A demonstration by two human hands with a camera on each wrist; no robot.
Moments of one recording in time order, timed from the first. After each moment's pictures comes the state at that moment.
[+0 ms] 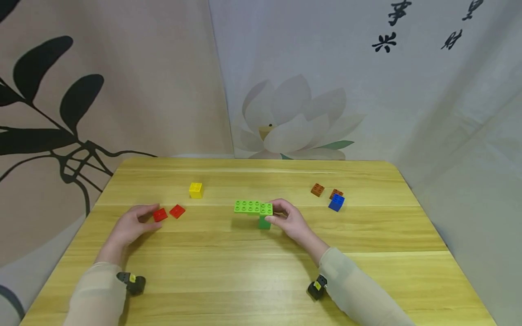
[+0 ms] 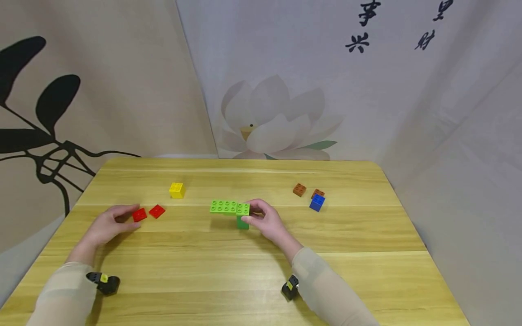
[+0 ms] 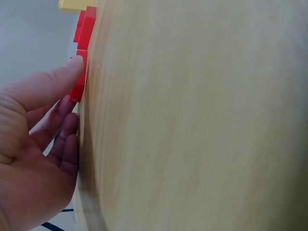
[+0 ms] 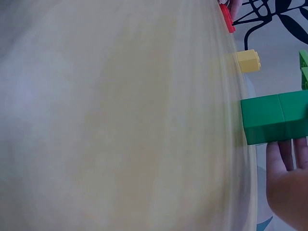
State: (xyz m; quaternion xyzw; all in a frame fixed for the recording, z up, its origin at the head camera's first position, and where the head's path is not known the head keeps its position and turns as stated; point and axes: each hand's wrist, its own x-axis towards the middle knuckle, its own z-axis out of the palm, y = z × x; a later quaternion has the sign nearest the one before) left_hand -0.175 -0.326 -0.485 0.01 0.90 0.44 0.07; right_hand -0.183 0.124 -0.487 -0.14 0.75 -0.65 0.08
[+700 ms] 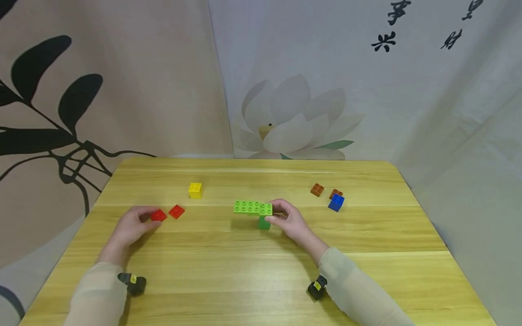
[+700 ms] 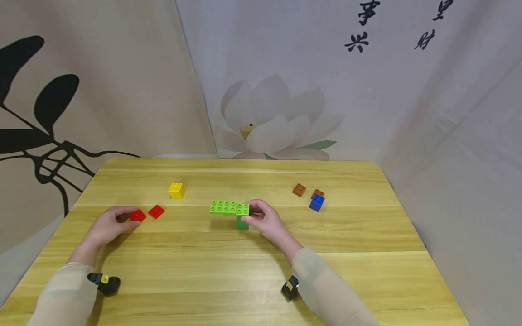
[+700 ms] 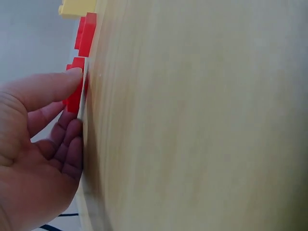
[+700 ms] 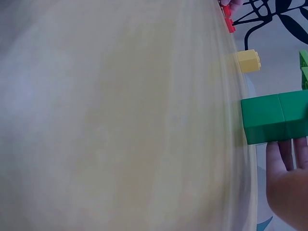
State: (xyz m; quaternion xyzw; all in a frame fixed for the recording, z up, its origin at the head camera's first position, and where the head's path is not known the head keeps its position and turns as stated) left_hand -0.175 -0.321 -0.484 0.02 0.92 0.39 0.03; right_hand -0.184 0.126 -0.486 -0.14 0.75 -0.64 0.08
